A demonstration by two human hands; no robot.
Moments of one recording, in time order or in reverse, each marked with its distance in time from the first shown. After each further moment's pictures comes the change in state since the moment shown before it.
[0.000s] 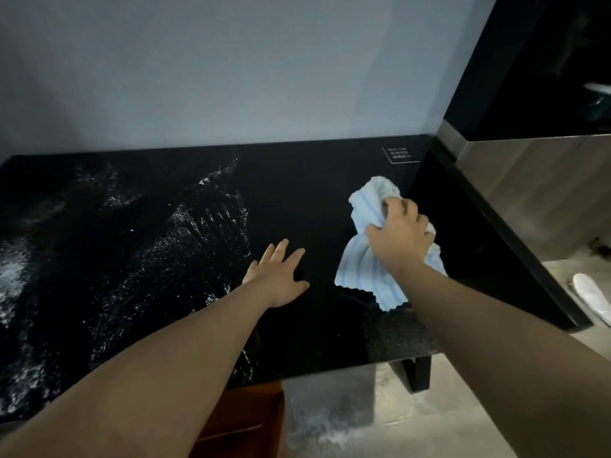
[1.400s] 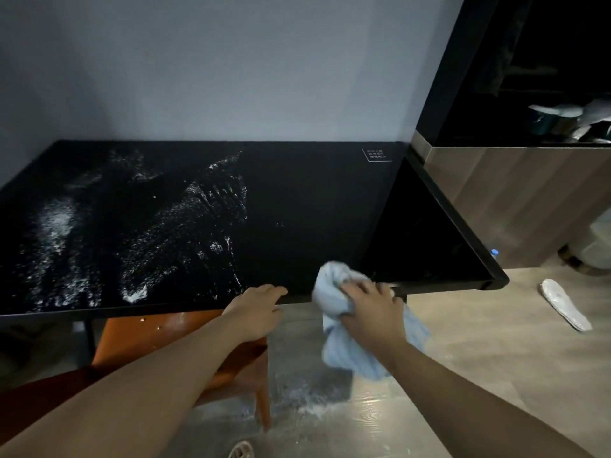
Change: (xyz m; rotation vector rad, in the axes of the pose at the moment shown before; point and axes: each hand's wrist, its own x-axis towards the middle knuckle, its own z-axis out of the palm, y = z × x) left_hand -0.147 0.026 0.086 -0.167 -0.011 0.018; right_hand -0.203 0.092 -0.022 -0.292 -0.324 -0.391
